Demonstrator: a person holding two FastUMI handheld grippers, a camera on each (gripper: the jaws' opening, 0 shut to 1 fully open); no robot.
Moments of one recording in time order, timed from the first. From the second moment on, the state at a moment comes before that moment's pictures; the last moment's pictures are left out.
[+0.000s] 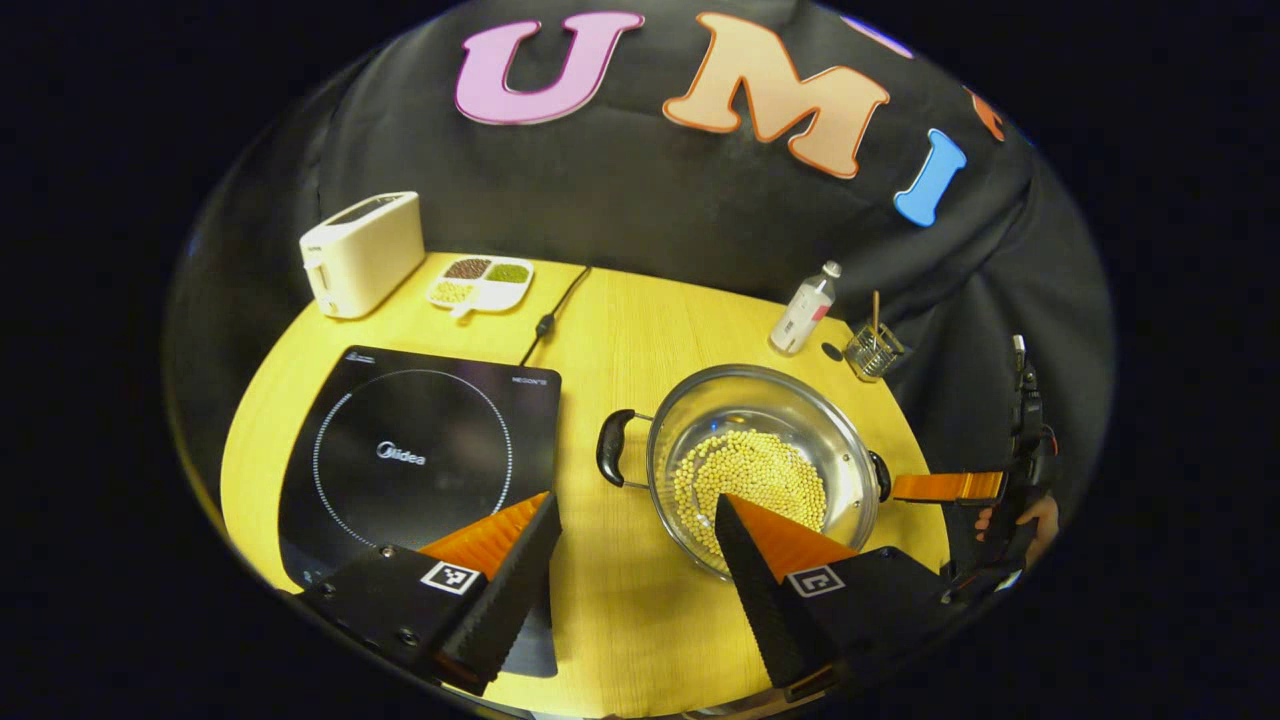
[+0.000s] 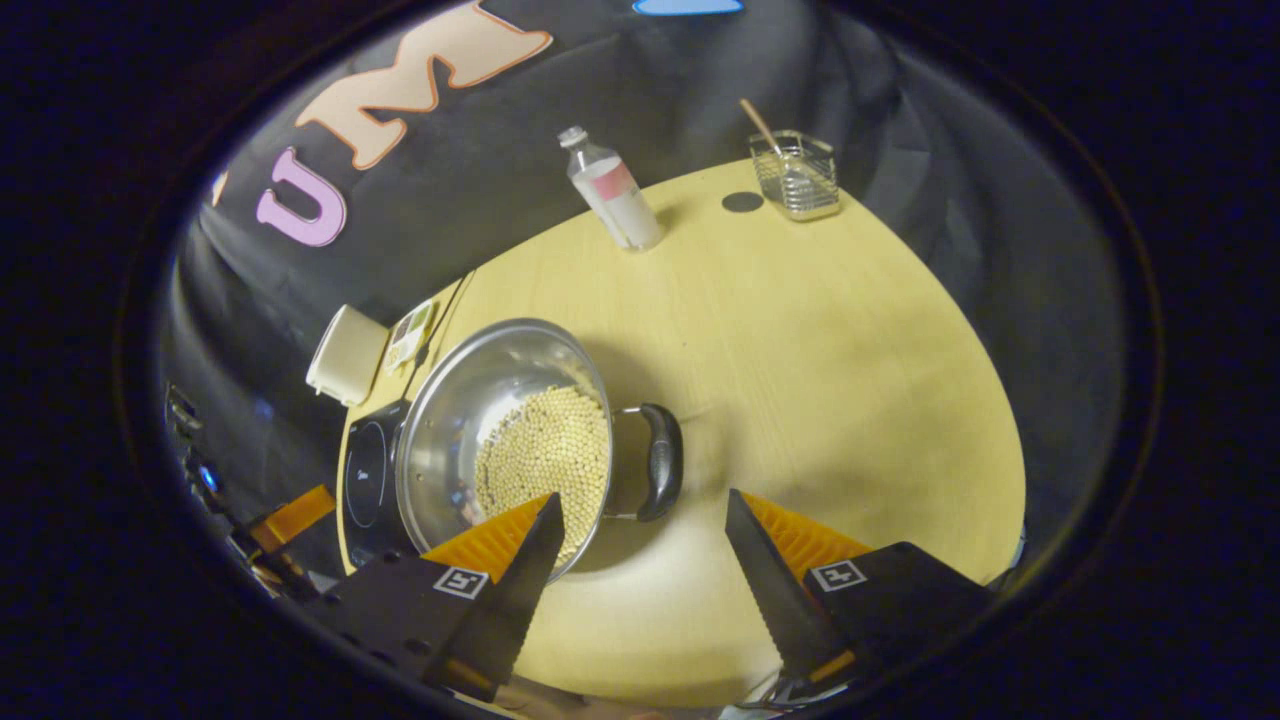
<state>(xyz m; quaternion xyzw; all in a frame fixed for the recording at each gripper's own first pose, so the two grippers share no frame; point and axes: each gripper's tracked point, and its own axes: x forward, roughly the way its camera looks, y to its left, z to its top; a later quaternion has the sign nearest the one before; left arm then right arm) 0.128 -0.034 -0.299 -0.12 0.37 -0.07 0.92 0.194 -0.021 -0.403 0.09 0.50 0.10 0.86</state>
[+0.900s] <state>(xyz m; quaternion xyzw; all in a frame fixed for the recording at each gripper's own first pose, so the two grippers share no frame) 0.210 -0.041 -0.391 -0.08 0.49 -0.08 0.86 0.232 0.006 -0.462 0.18 0.56 0.11 0.80</state>
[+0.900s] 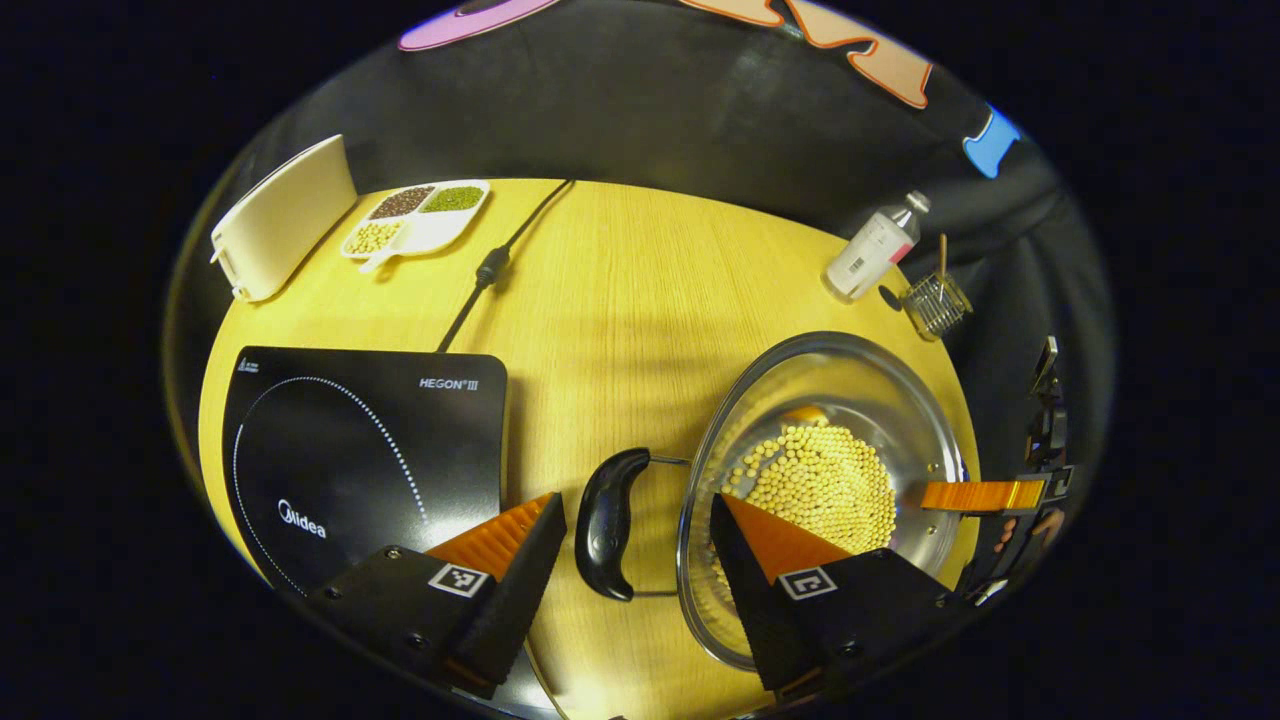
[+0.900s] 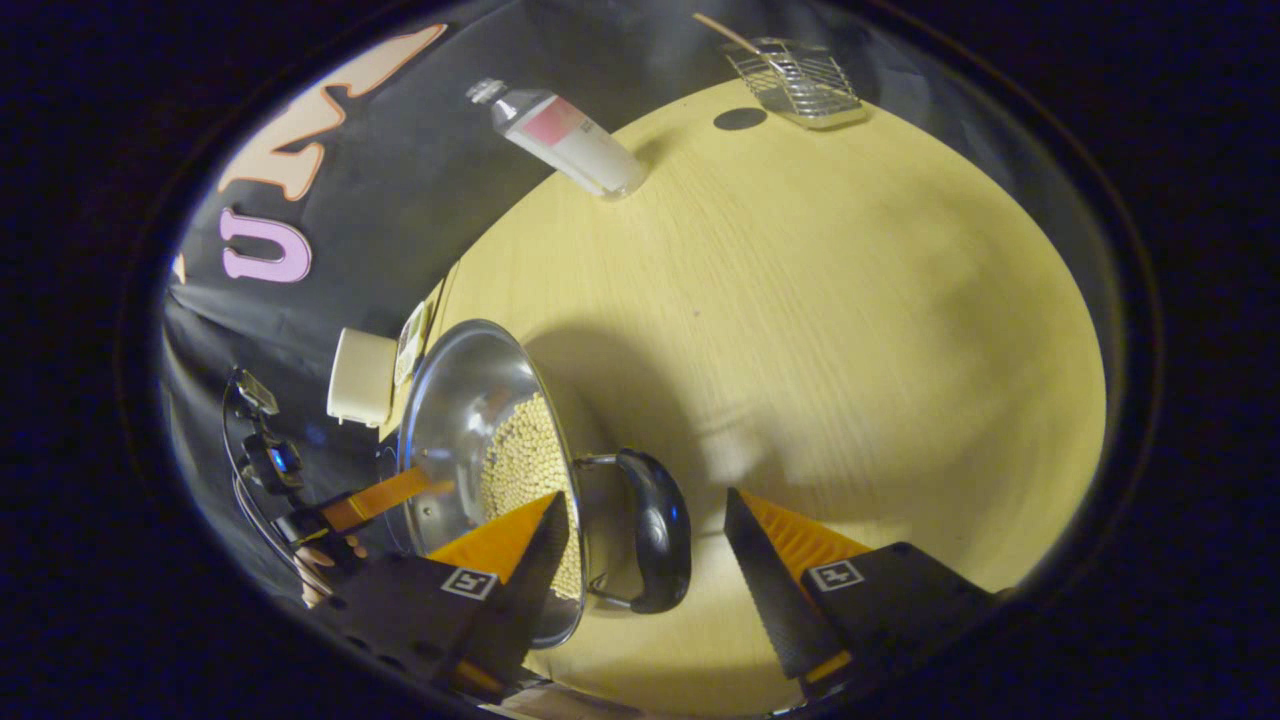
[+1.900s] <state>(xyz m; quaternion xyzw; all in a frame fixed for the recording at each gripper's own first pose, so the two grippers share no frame) 0.200 -0.043 -0.400 -0.05 0.54 -0.09 0.84 0.203 -0.001 -0.443 0.16 0.55 0.14 0.80</state>
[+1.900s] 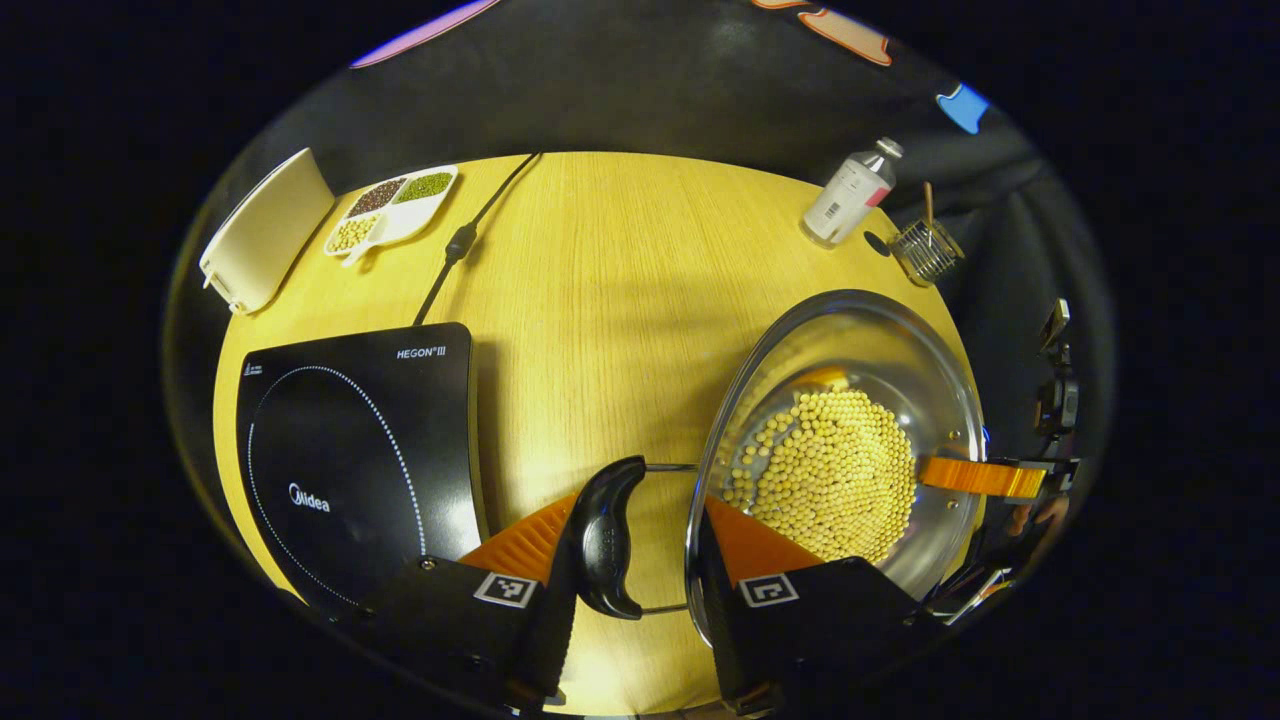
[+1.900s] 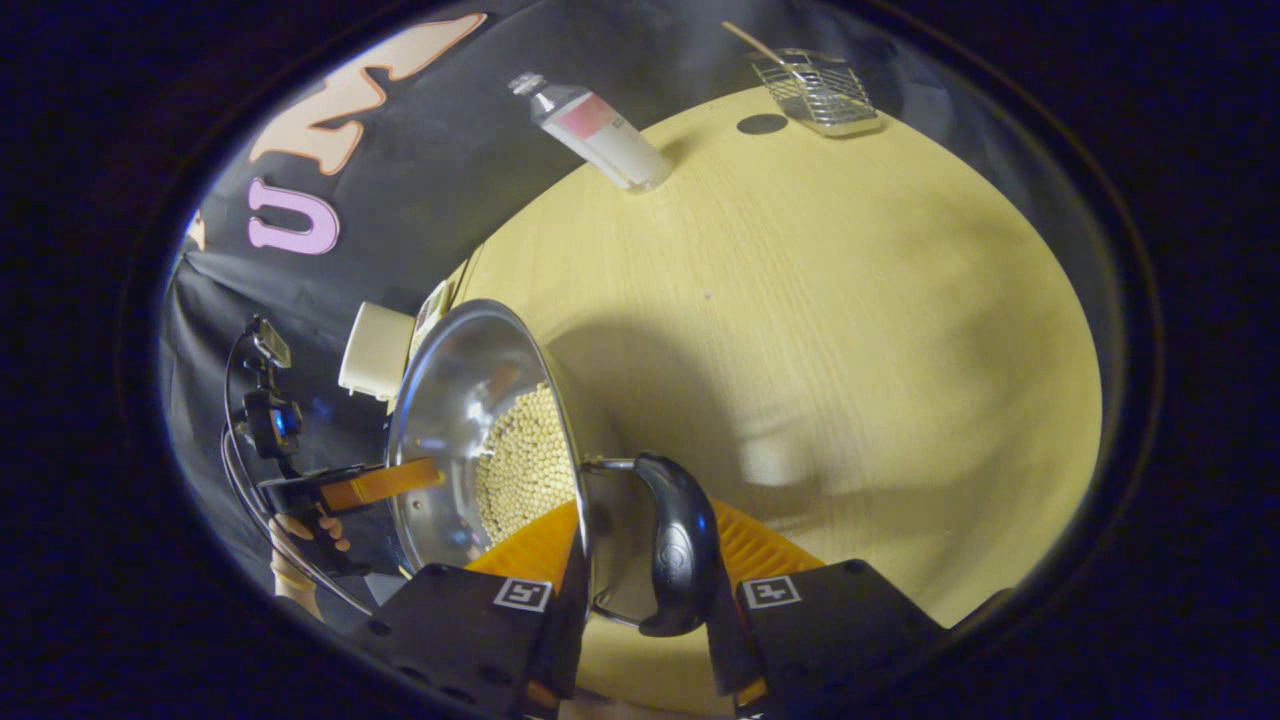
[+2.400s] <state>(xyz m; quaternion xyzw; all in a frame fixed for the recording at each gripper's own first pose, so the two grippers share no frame) 0.204 -0.044 -0.388 -0.05 0.55 -0.08 0.83 0.126 0.006 -0.423 0.17 0.58 0.14 0.79</state>
